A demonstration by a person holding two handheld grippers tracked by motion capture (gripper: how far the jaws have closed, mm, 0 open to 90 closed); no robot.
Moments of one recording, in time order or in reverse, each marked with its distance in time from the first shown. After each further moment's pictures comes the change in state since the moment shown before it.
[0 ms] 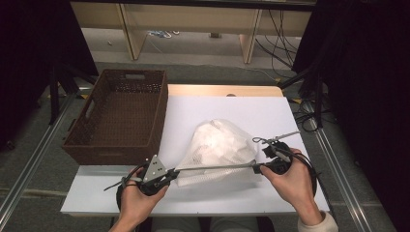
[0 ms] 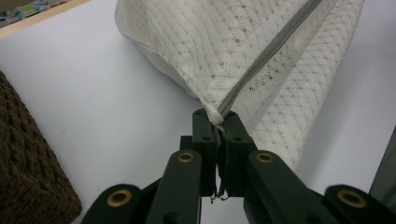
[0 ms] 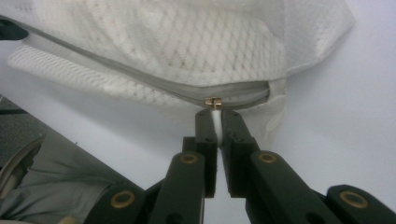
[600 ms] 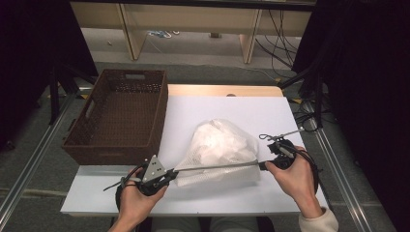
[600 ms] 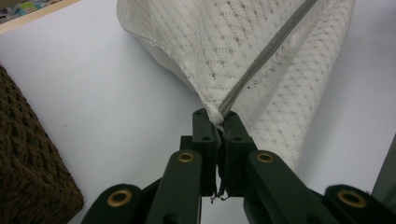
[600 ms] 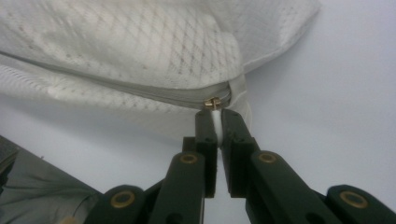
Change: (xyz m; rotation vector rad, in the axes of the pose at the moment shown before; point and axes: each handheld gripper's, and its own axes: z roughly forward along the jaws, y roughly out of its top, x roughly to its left) left arm 0.001 -0.003 0.001 -0.006 0.000 -0.011; right arm -0.022 0.002 0.010 0.047 -0.040 0.118
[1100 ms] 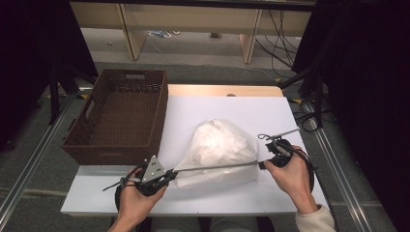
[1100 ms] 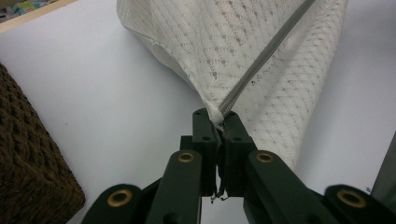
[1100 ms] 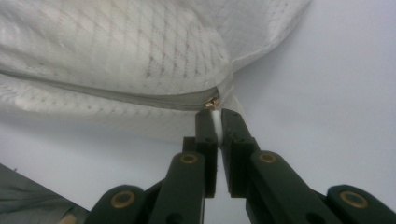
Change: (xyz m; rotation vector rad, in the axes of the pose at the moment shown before) left arm 0.001 -0.001 -0.001 0.001 -0.001 -0.003; right arm -0.008 0.005 0.017 0.025 -0.023 0.031
